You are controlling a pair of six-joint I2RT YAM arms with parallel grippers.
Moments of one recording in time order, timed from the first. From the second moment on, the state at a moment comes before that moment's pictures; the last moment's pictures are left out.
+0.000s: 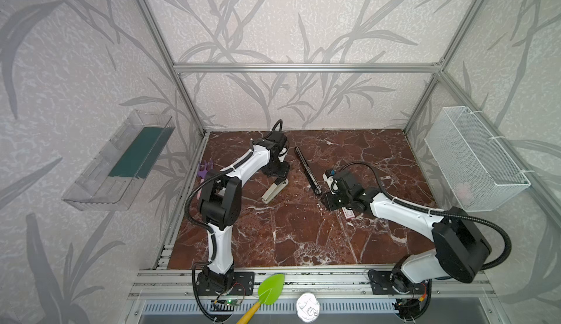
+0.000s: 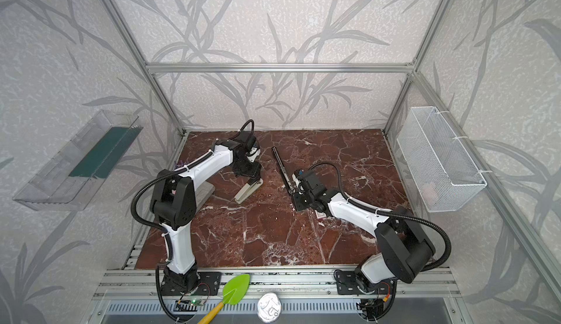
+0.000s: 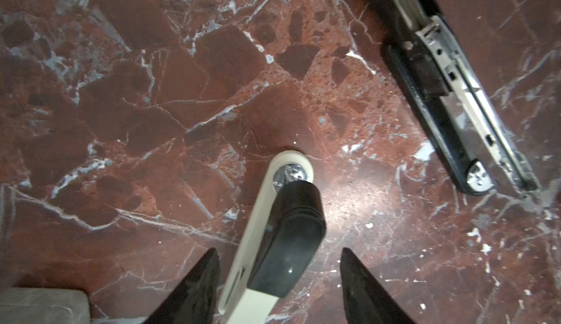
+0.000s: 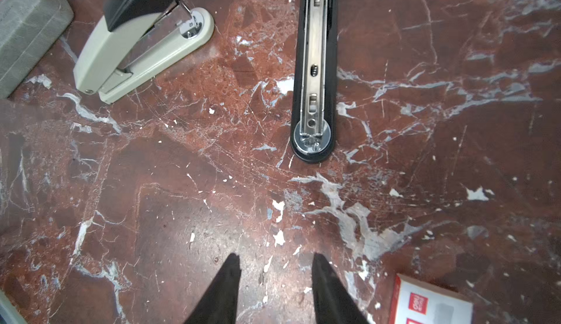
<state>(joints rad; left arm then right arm) -0.38 2.00 1.64 -0.94 0.04 -0.08 0.65 1.47 0.83 -0.27 -0.11 0.32</state>
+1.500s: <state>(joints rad) -0.47 1.72 1.63 -0.95 0.05 -0.05 0.52 1.54 0.86 0.00 -0.41 0.55</state>
